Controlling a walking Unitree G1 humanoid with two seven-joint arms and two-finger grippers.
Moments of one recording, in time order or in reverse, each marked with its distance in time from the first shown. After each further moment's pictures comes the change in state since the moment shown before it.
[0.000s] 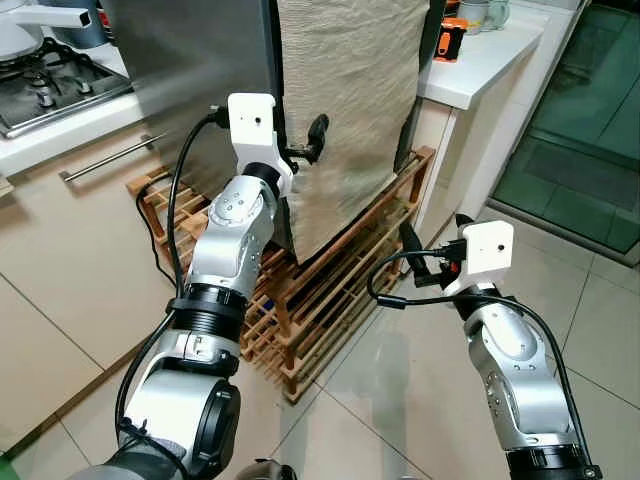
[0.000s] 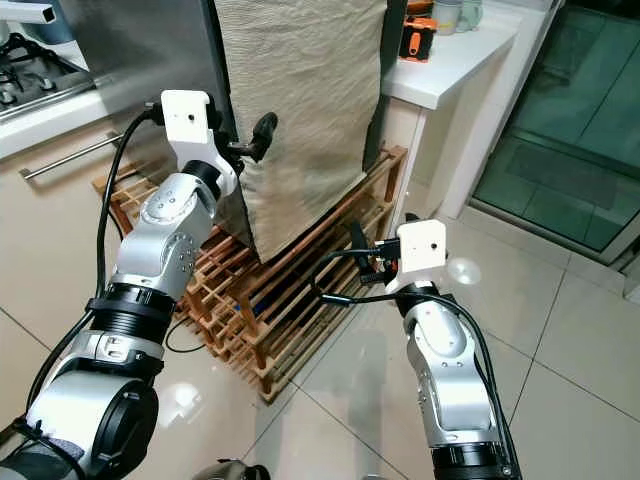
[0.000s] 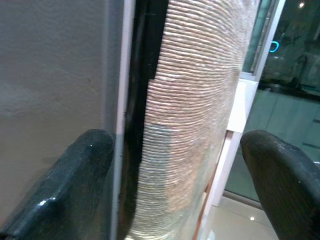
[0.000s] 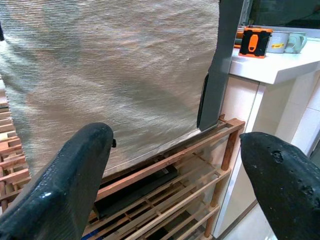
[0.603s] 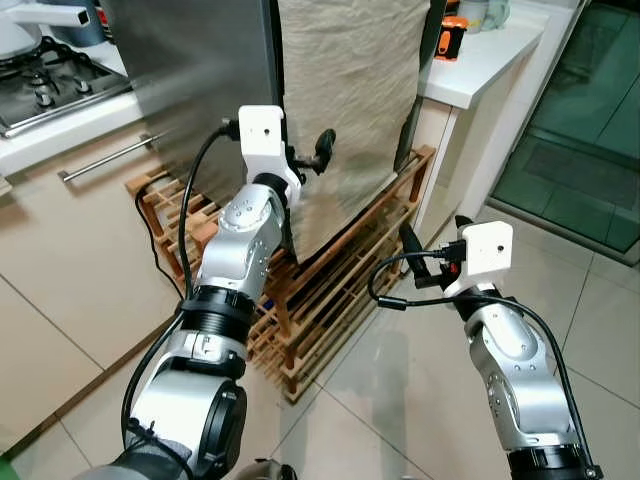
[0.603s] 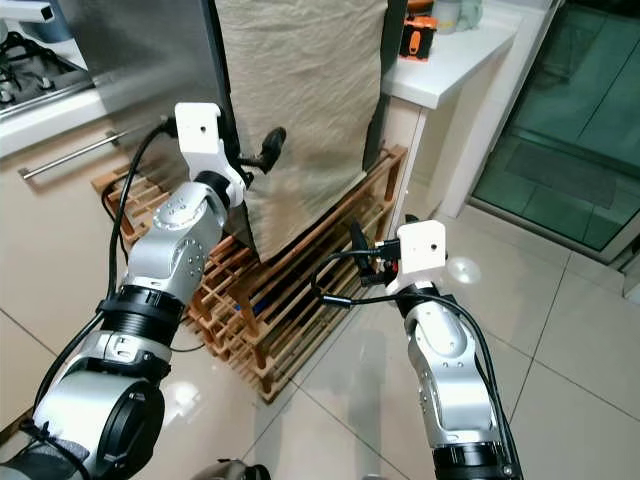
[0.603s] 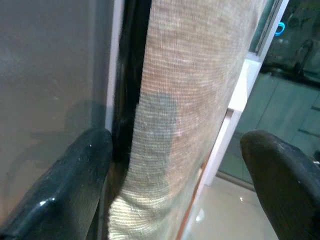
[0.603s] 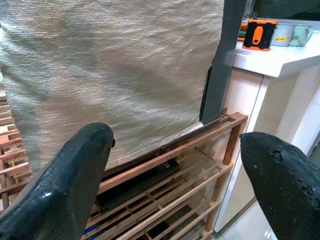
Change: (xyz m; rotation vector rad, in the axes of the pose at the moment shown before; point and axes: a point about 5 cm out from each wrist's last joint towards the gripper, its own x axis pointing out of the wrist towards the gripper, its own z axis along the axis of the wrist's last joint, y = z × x) left arm 0.003 -0.007 -0.022 -0.042 0.100 0.008; right arm 0.000 -0.001 -0.005 0.000 0.021 0.005
